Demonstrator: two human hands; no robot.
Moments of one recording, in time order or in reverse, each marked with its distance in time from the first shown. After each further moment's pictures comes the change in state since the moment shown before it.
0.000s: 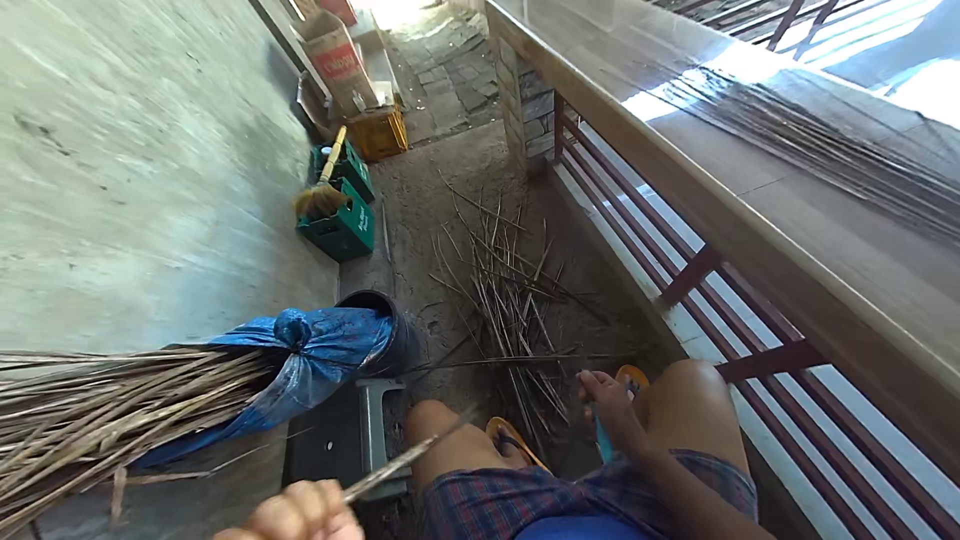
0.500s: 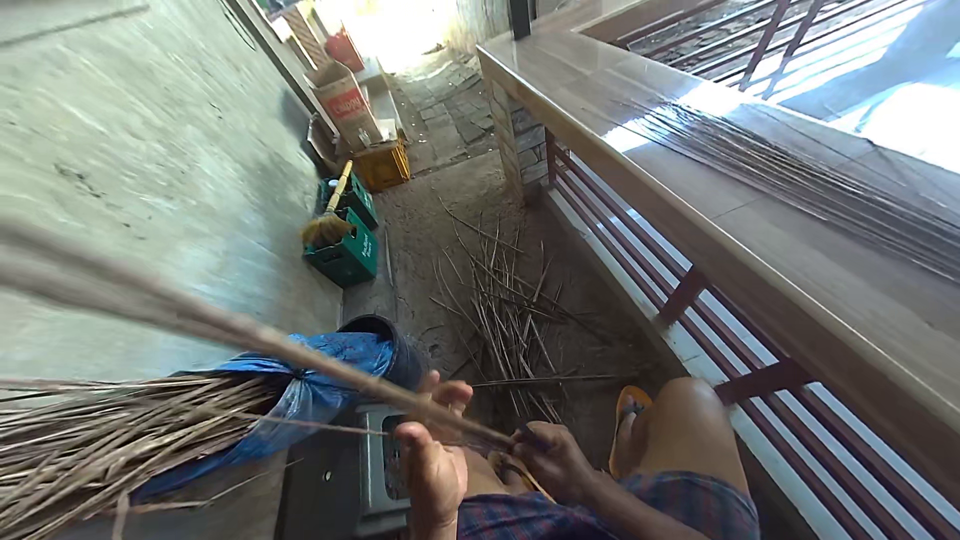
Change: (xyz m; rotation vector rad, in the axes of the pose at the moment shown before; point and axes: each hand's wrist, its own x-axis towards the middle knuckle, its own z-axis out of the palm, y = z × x) left_hand -0.027 -0.107 0.062 0.025 -0.099 -0.394; right_hand -0.028 0.020 0.057 -0.225 -0.508 -0.854
